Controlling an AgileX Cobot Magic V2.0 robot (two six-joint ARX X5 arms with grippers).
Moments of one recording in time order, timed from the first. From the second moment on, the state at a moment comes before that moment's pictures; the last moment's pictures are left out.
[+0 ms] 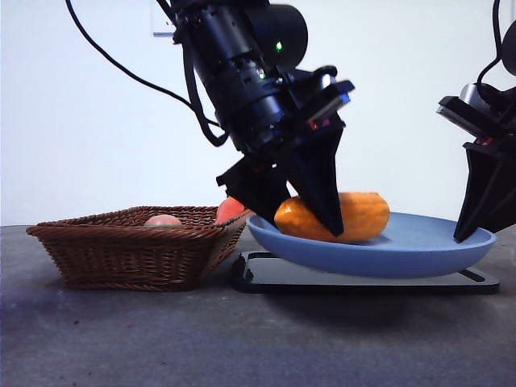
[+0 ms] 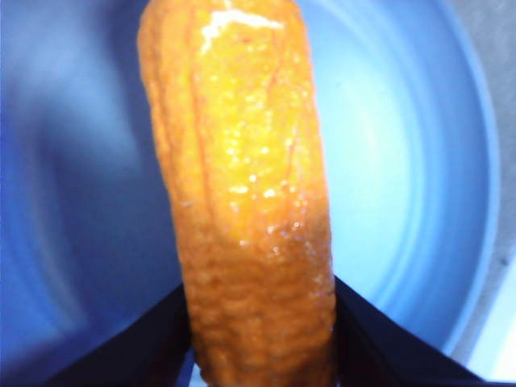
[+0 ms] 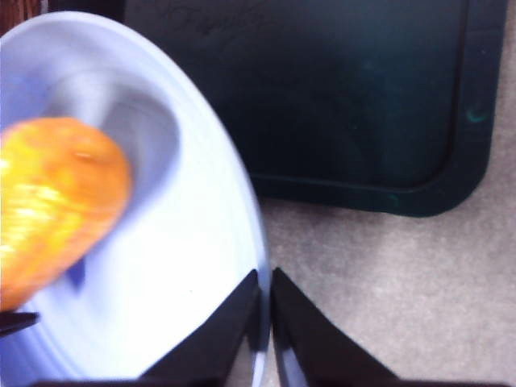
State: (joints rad) left arm -0.78 1.95 1.52 -0.77 0.37 0.10; right arm 0.10 1.39 0.81 -0.54 -0.52 0.27
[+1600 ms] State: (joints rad) left arm -0.75 1.43 1.52 -0.81 0.37 0.07; right arm 0.05 1.74 1.19 -0.59 -0.49 0.24
